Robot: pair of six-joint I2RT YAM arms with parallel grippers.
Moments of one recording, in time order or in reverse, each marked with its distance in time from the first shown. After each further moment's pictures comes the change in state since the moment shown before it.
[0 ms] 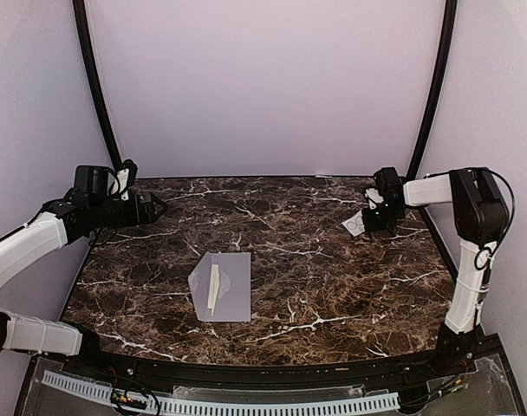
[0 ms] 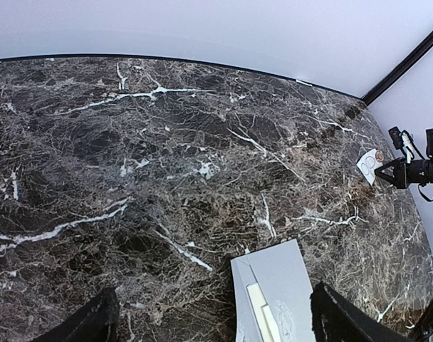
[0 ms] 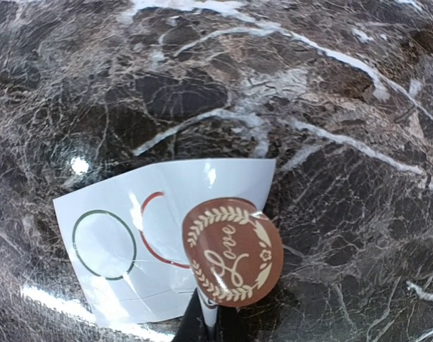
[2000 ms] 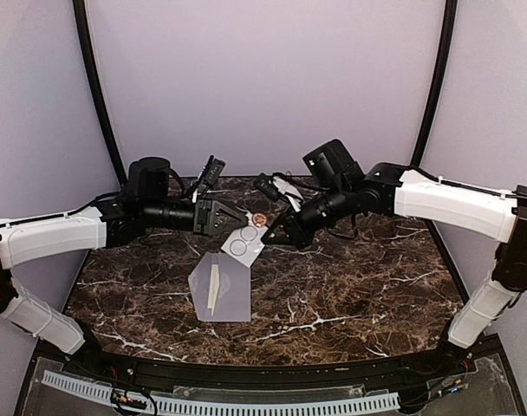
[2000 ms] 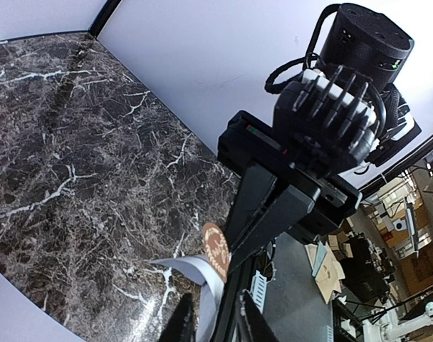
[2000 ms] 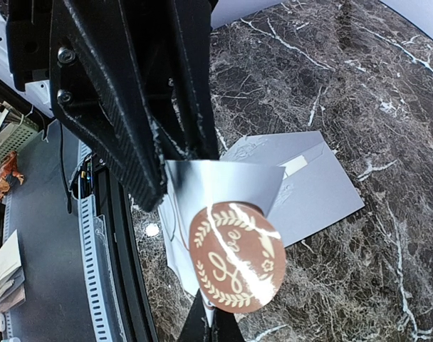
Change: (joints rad) left arm -0.498 0.226 0.118 0.385 0.459 -0.257; right arm 0.715 -0.391 0.119 -0.180 -0.499 -0.032
